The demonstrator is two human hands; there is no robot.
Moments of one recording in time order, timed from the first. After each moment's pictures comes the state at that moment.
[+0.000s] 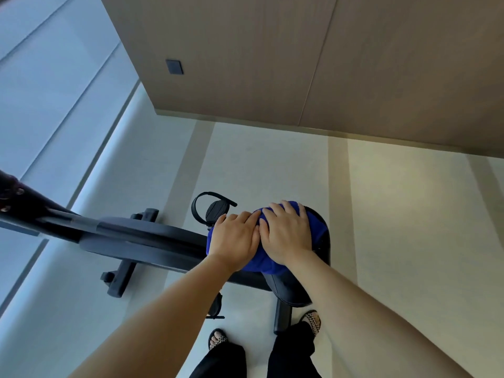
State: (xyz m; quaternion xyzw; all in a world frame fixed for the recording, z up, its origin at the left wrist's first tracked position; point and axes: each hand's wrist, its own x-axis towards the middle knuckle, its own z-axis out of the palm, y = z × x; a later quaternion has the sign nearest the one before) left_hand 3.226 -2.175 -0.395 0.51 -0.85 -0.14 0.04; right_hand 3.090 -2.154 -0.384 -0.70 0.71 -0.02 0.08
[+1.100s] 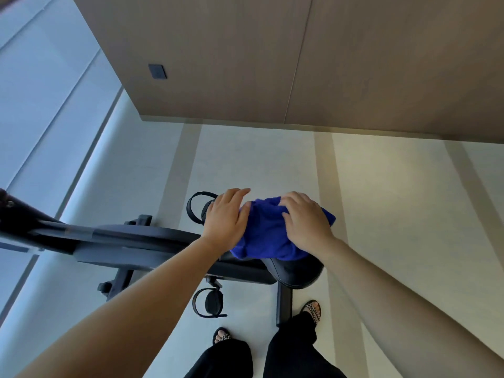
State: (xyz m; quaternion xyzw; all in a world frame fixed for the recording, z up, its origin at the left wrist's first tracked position) left_hand 3.240 -2.186 -0.367 0.50 -0.81 -0.27 0.17; right_hand 3.052 -2.129 -0.360 -0.70 0.69 -0.11 0.14
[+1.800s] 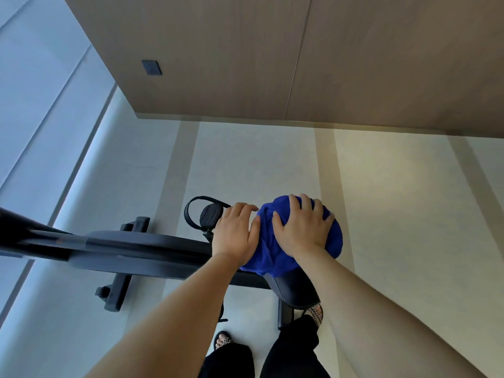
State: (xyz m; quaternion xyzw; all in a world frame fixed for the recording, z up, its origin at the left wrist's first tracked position) left_hand 3.215 -2.196 -0.399 0.53 -0.80 -0.24 0.13; right_hand 3.070 -2.161 -0.391 -0.53 0.84 -0.01 0.07
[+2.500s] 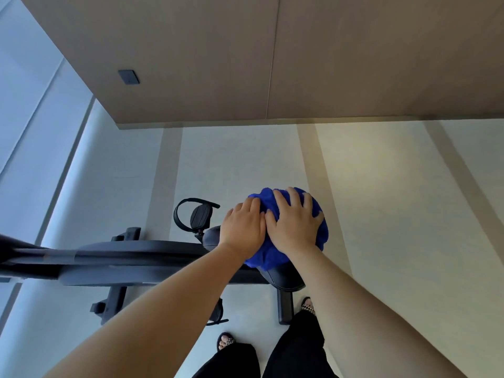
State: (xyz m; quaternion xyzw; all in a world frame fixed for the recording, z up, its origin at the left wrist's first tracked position) left_hand 3.182 -2.178 -0.386 0.47 -0.86 -0.21 0.06; right_hand 3.072 -2.132 -0.389 -0.51 0.85 -0.07 0.09
